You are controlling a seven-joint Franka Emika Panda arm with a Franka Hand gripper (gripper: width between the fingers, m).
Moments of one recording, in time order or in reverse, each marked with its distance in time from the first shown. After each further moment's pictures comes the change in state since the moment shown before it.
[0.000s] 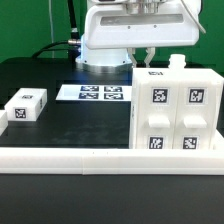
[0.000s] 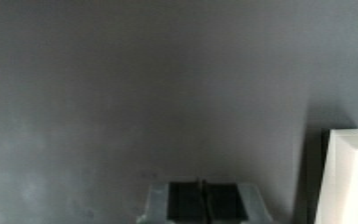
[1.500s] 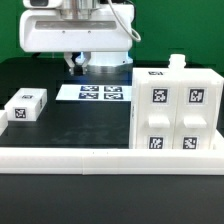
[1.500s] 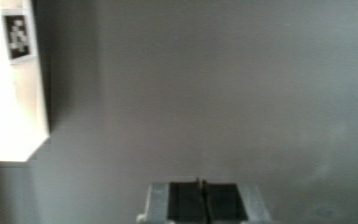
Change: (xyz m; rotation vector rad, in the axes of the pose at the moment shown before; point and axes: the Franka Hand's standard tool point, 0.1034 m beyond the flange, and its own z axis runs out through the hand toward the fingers) arm -0.025 0.132 0.006 -0.040 -0.014 -0.027
